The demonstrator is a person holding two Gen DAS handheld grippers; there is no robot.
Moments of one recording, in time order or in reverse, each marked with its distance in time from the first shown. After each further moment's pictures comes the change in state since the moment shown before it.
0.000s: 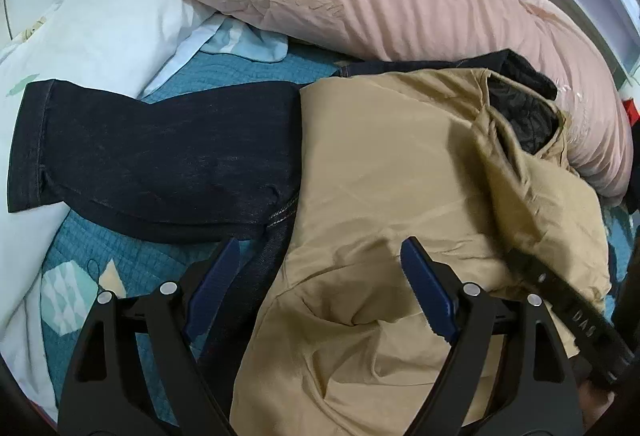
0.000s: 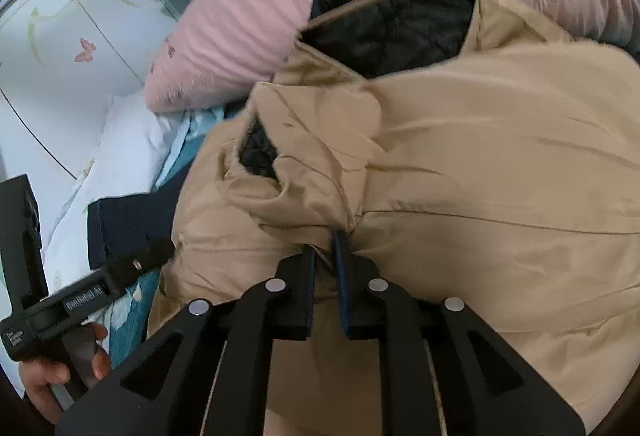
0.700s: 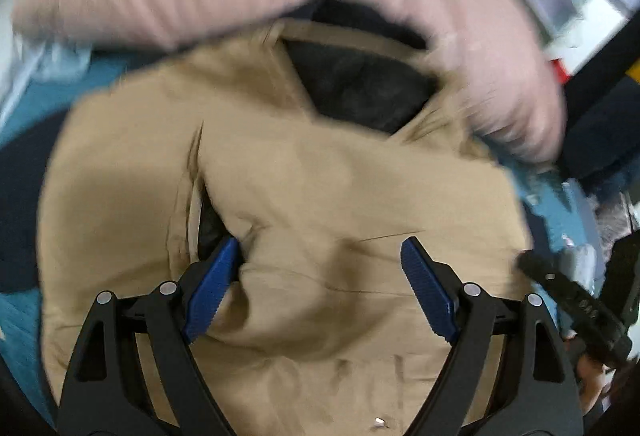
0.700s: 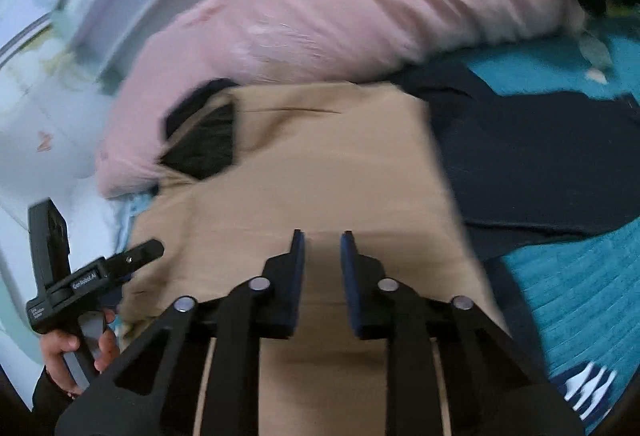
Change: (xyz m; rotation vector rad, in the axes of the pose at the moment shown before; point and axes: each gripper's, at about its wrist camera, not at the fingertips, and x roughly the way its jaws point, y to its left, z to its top) left arm 0.056 -0.135 0.023 0.118 0.154 -0.291; right arm -0.116 -0.169 0.015 0.226 -0.089 -0.116
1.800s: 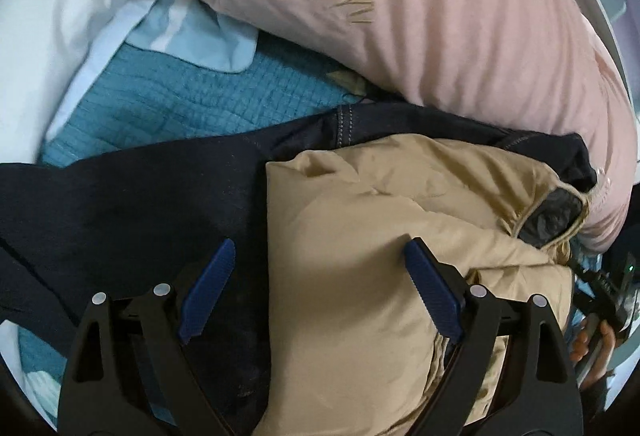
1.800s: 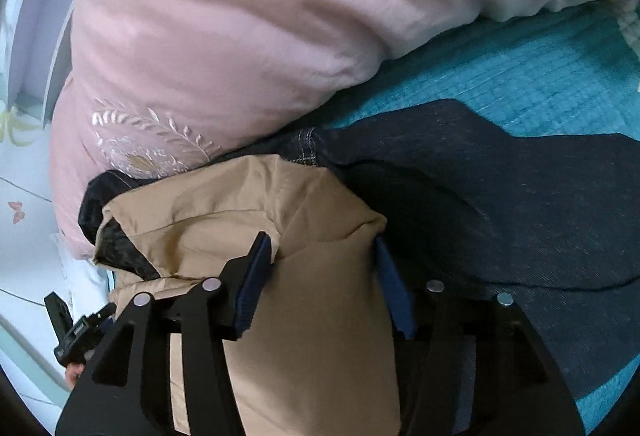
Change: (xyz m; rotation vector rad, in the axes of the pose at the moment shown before) left arm -0.017 0.168 0.087 -0.244 0.075 0.133; right arm 0.082 -0.059 0.120 0.159 0.190 -0.036
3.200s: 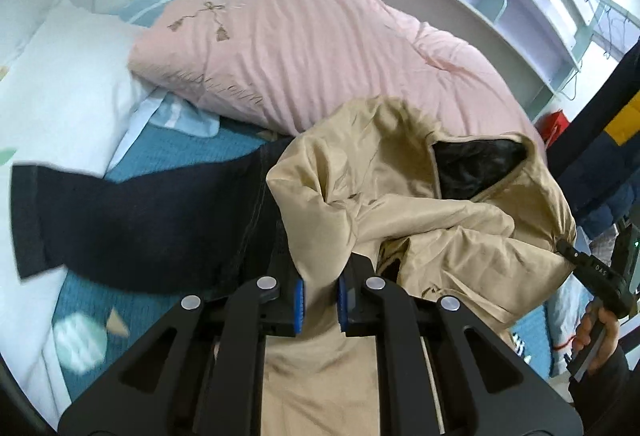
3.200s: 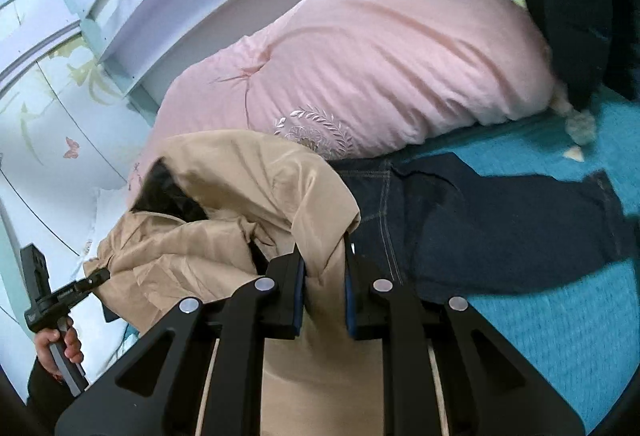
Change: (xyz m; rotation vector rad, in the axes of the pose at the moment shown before) left arm -0.175 -0.032 -0.136 0.189 -0.329 -0.129; right arm -0.170 0.056 -0.140 -0.258 -0.319 0.073
